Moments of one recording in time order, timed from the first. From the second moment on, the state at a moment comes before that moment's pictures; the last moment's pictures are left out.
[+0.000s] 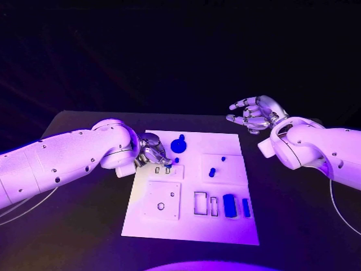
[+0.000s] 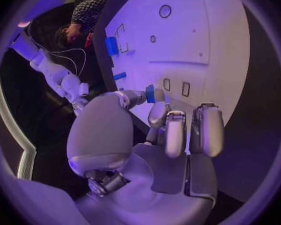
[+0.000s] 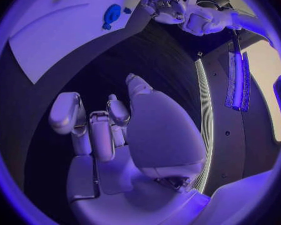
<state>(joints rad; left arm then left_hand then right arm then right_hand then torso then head) 1.24 -0.71 -0.02 1.44 -0.93 0.16 -0.49 1.17 -0.24 0.73 0.28 0.35 0.82 0.06 0.81 0.78 1.29 -0.01 1.31 1.10 1.46 -0.06 1.57 1.31 0.07 1.44 0.05 1.44 1.27 1.32 -0.86 -0.17 1.45 -0.62 -0.56 0.13 1.44 -0.14 0.12 0.29 0.29 0.77 0.18 0.25 0.32 1.23 0.10 1.24 1.13 1.46 0.02 1.49 1.31 0.10 1.34 0.12 1.12 1.22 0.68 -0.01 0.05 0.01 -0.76</state>
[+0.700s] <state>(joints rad) 1.22 -0.71 -0.04 1.46 -1.05 0.09 -0.50 1.17 -0.24 0.72 0.28 0.37 0.83 0.06 0.81 0.78 1.30 -0.01 1.31 1.11 1.47 -0.07 1.57 1.31 0.07 1.44 0.05 1.44 1.27 1.32 -0.86 -0.17 1.45 -0.62 -0.57 0.13 1.44 -0.14 0.12 0.29 0.29 0.77 0.18 0.25 0.32 1.23 0.09 1.24 1.13 1.46 0.02 1.48 1.31 0.10 1.34 0.12 1.12 1.22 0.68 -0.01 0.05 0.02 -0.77</state>
